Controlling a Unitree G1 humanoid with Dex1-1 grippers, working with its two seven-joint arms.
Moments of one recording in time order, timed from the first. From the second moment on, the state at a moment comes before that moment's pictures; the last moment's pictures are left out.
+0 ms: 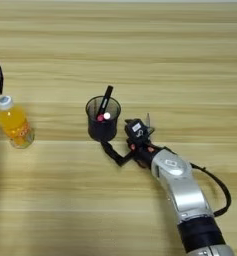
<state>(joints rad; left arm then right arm) -0.29 0.14 0.23 0.36 -0.20 -0.49 -0.16 -0.08 -0.32 0.11 0.05 0.08 0.13 0.62</state>
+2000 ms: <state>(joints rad) -0.17 0.19 0.17 -0.05 -0.31 -0.30 -0.29 -0.45 -0.17 -0.16 0.67 0.12 -0.54 0.18</state>
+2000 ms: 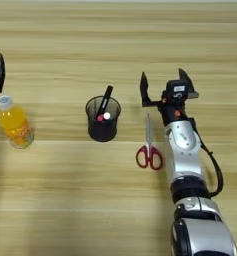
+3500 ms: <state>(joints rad) 0.01 0.21 0.07 -0.13 -0.17 0.17 -0.21 -0.45 -0.16 -0.15 0.67 0.10 -0.56 0.16</state>
